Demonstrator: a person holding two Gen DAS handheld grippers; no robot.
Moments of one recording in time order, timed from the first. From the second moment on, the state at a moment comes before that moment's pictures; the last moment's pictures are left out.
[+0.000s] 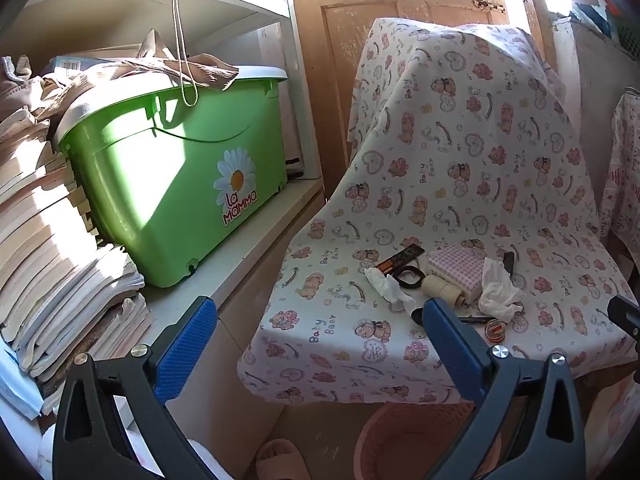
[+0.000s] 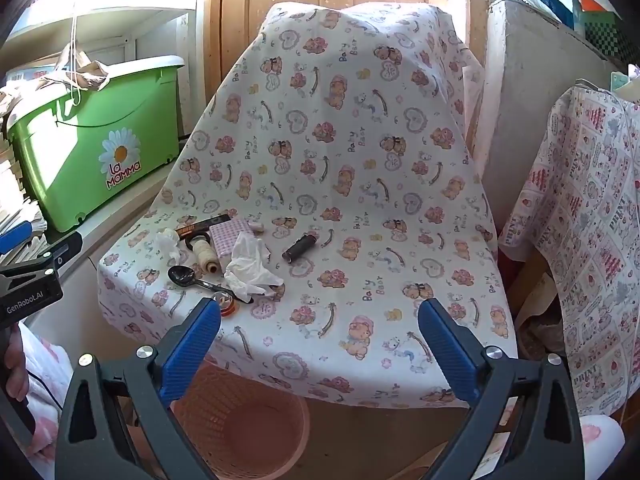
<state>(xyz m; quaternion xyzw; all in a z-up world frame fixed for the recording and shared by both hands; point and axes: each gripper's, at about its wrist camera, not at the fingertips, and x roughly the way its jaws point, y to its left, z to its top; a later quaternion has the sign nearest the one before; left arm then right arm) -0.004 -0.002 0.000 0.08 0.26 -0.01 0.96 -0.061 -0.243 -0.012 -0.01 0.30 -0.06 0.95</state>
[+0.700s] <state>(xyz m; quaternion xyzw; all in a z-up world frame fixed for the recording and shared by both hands) -0.015 -0.005 0.008 0.09 0.22 -0.01 0.97 -0.060 -0.246 -0.012 0.00 0.30 -0.07 0.95</state>
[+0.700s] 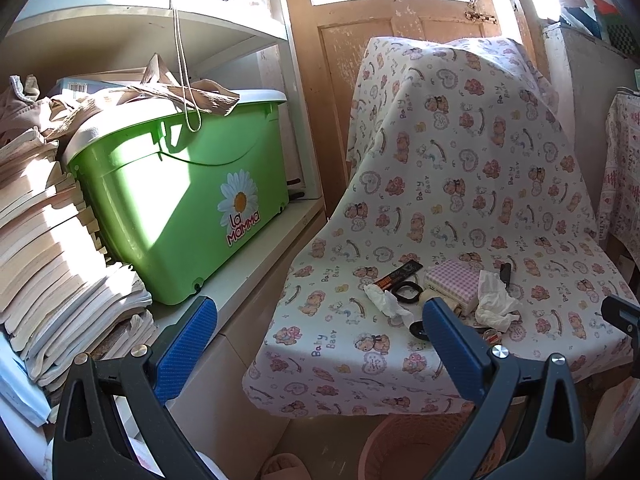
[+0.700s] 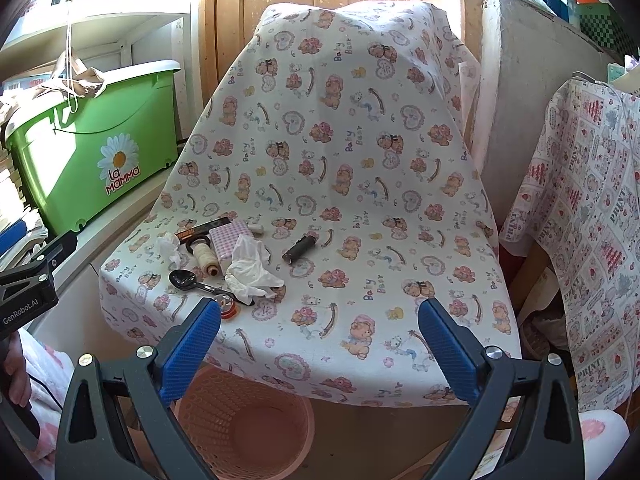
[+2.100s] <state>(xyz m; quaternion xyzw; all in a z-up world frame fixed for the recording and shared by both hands) -0.011 0.001 0.009 0.07 0.23 0.00 0.97 -0.060 -0.245 -0.012 0.01 0.29 -0.08 0.96</state>
